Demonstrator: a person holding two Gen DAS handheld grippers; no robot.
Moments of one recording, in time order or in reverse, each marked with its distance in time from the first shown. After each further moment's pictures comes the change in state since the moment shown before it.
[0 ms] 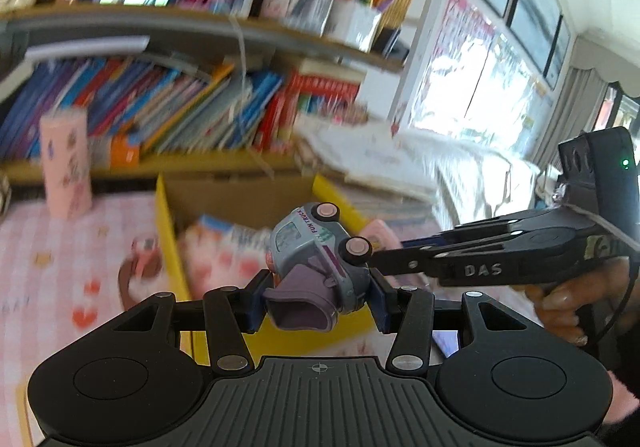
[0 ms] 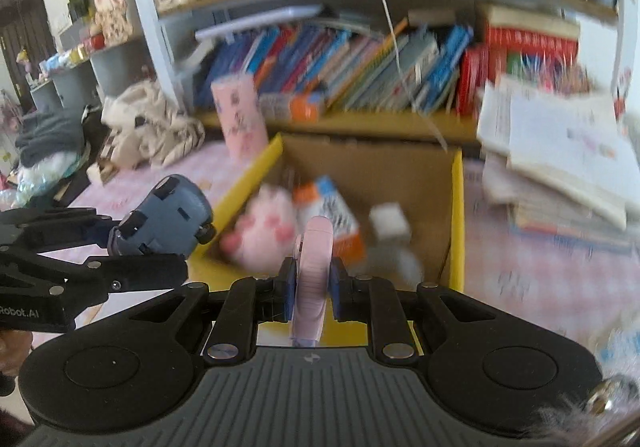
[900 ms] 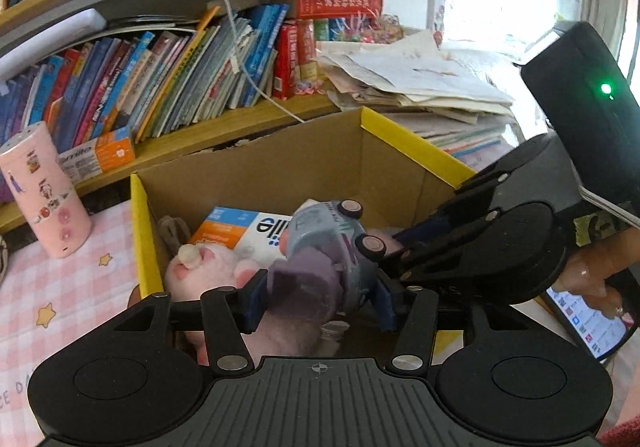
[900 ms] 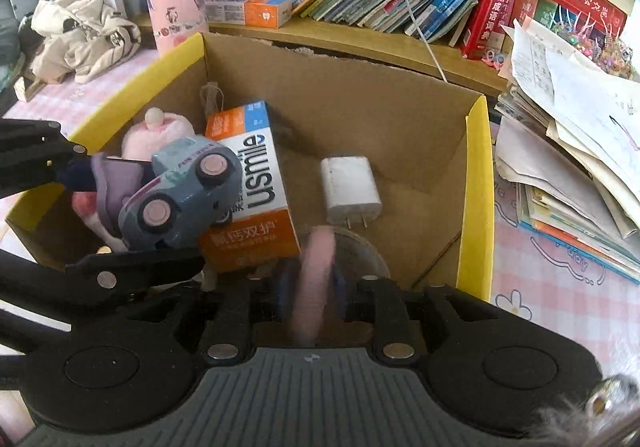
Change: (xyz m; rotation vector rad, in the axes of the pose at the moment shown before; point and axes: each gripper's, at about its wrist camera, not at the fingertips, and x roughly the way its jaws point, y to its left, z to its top) left arm 0.123 0.009 -0.013 0.187 0.206 0.177; right arm 0.140 -0.045 0.003 -0.112 0.252 -0.105
